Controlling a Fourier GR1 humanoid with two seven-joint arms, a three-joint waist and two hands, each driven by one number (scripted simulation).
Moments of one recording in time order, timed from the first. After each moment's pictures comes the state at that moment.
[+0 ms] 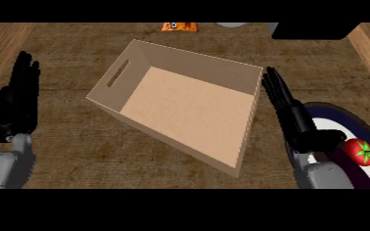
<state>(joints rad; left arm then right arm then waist) -0.19 0.44 0.02 -1.48 0.24 0.39 0.12 -0.14 -0.21 0.17 -1.50 -0.17 -0.02 -0.14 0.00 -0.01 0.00</state>
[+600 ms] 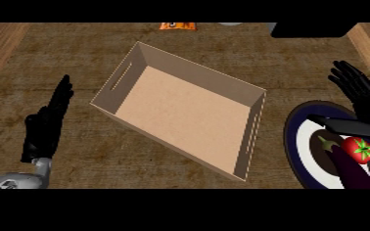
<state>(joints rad) -0.07 0.45 -0.17 -1.51 0.09 0.31 0.10 -0.15 -0.48 -0.12 -1.36 -0.26 0.09 -0.09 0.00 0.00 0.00</state>
